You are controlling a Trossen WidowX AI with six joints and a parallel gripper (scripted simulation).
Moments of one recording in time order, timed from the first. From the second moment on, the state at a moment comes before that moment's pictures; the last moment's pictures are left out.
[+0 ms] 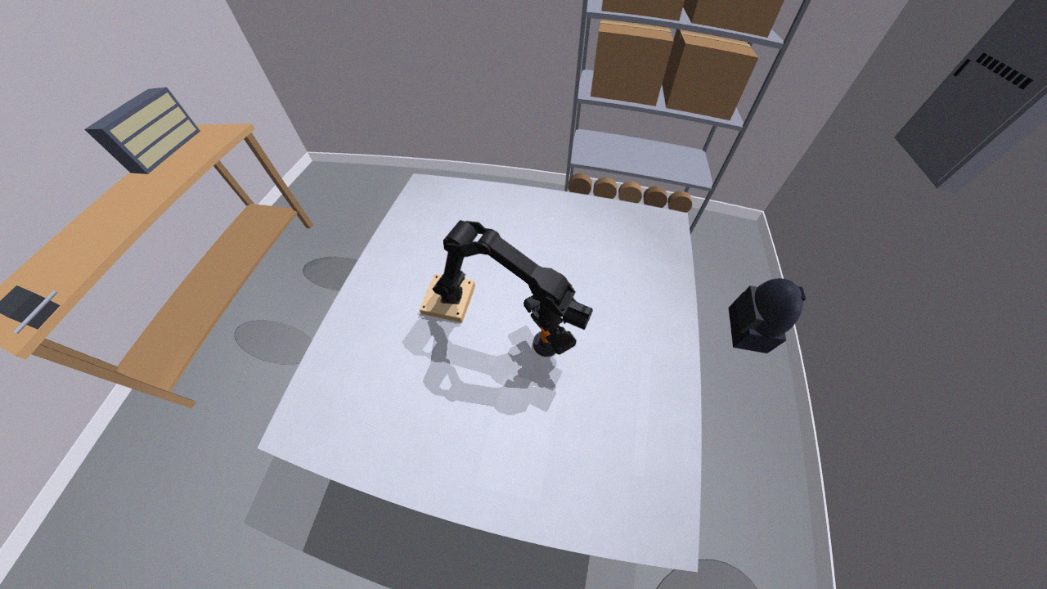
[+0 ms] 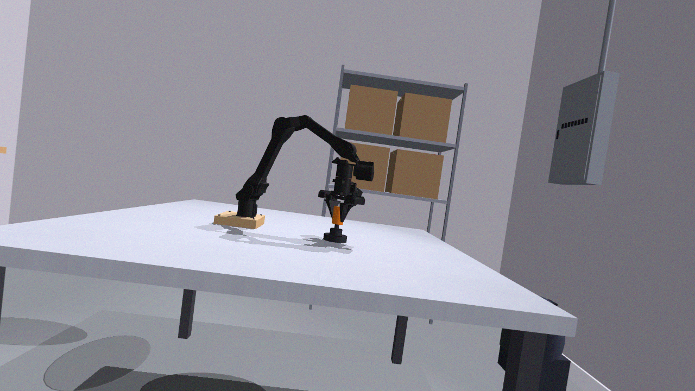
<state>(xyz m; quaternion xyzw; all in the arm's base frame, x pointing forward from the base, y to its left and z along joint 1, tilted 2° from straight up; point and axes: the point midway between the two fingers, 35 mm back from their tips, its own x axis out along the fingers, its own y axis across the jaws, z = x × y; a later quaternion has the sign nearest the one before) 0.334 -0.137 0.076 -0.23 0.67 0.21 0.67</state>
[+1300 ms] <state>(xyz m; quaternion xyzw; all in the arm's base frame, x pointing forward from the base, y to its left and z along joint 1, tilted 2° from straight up) 0.334 -0.136 0.076 -0.30 0.65 0.28 0.64</state>
